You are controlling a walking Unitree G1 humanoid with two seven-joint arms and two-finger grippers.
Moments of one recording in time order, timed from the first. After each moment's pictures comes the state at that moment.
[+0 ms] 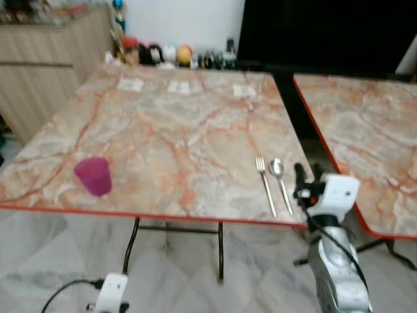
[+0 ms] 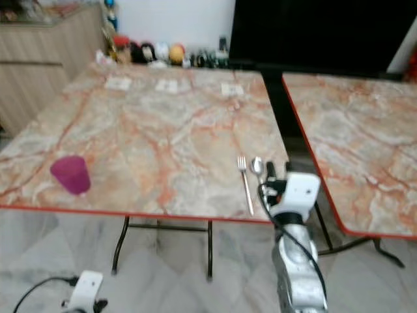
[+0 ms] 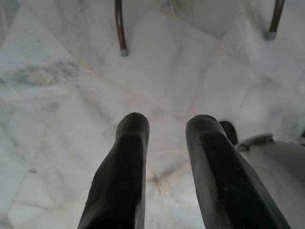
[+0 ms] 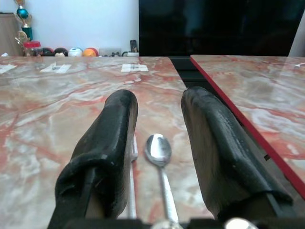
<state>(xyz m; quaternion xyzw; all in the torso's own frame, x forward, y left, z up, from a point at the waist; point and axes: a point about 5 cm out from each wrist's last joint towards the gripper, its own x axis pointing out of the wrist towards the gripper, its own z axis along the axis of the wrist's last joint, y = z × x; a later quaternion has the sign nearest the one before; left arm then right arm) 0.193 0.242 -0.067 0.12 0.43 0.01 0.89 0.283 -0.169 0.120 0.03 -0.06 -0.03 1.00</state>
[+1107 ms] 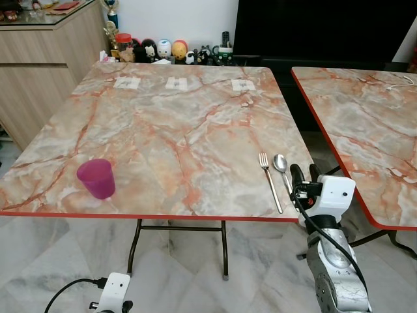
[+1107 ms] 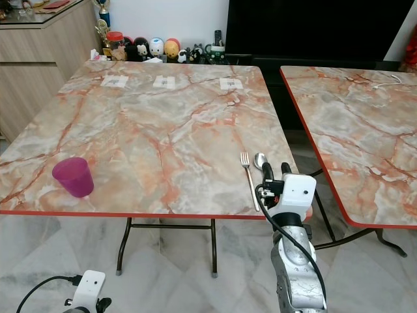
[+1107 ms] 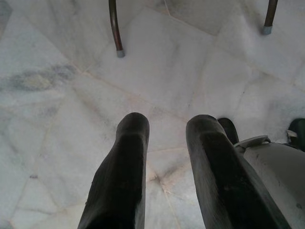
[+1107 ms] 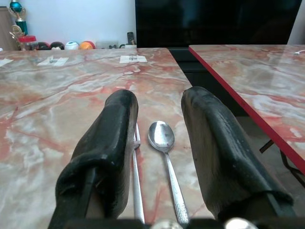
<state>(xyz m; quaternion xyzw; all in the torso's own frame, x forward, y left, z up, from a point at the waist) 0.193 0.235 -0.068 0.11 0.43 0.00 0.90 0.282 -0.168 0.117 0.03 -0.05 -0.02 1.00</state>
